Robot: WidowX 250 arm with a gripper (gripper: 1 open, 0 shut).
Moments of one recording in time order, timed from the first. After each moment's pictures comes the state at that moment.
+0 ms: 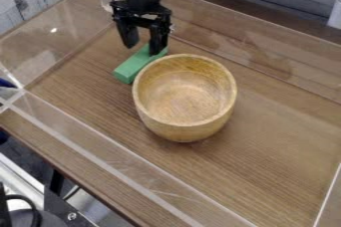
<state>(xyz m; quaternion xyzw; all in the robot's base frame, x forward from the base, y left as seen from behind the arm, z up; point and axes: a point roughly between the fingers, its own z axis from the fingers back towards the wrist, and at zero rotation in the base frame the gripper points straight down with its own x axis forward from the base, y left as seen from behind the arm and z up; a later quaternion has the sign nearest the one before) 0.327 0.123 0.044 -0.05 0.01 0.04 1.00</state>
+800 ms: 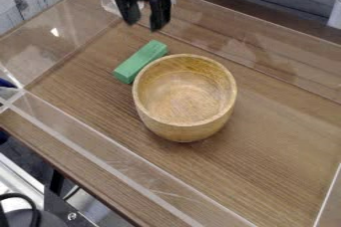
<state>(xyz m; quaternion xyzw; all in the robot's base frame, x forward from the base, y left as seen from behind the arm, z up) 0.326 0.129 0.114 -0.06 -0.06 0.04 1.00</state>
